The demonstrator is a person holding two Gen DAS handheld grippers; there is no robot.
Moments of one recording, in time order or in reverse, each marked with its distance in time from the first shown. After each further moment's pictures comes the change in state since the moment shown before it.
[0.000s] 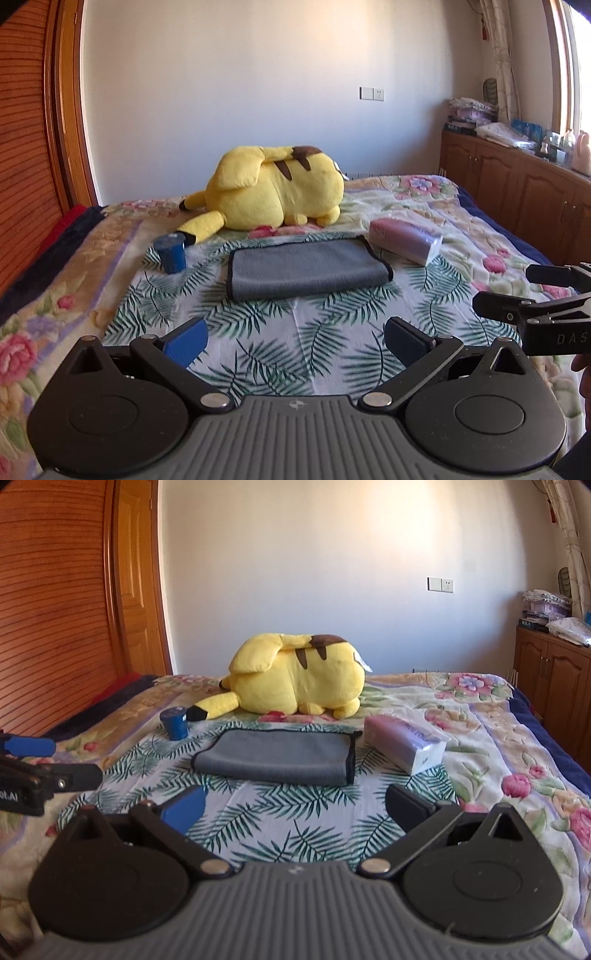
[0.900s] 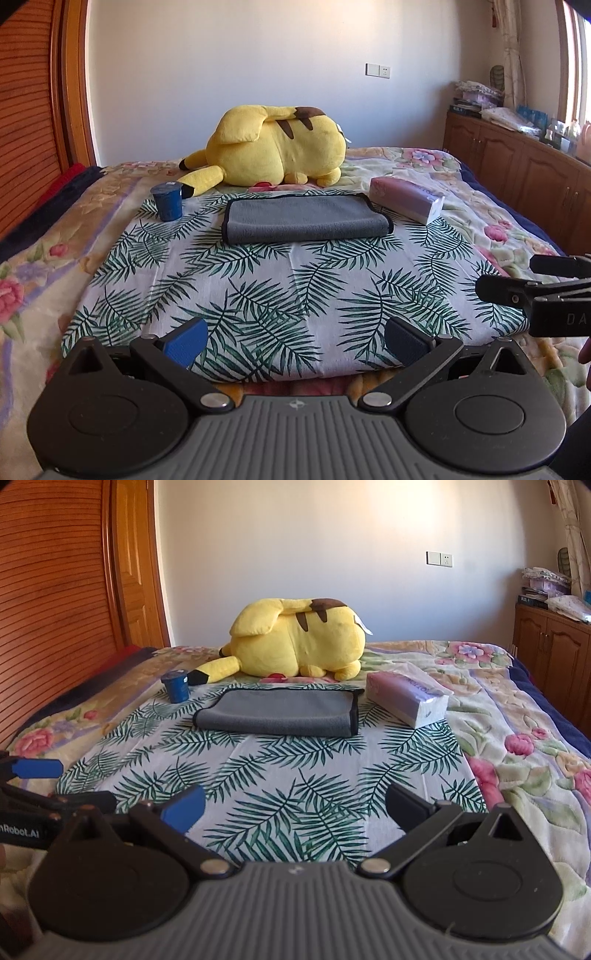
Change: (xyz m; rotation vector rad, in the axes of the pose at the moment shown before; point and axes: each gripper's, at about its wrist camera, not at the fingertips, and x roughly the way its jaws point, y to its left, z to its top) left arm 0.012 -0.001 -0.057 -0.043 0.067 -0.005; right arm 0.001 0.007 -0.041 0.013 0.071 -0.005
